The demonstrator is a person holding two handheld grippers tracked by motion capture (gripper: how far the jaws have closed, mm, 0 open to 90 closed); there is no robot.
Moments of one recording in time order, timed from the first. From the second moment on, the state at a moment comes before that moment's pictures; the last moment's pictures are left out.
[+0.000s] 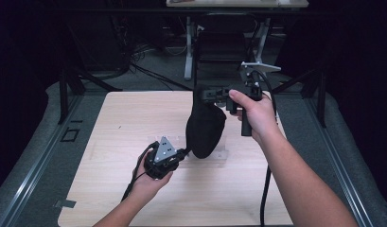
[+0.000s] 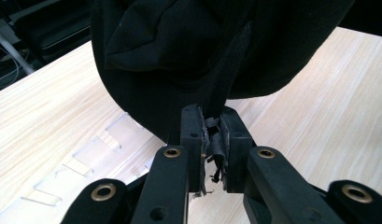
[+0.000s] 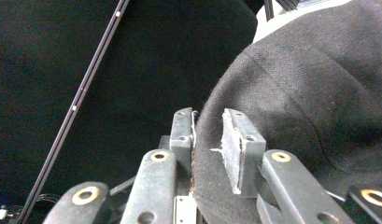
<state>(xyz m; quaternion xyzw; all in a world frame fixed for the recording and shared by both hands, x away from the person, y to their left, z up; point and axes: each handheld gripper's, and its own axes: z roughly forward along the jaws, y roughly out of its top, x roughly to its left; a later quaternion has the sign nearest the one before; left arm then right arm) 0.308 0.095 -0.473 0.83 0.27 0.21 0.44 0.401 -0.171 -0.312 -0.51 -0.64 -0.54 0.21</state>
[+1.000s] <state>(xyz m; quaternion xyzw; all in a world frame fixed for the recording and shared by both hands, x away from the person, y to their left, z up) 0.309 0.117 -0.487 0.83 0.29 0.21 0.43 0.387 -0.193 -0.312 -0.52 -0.65 -0.53 0.17</state>
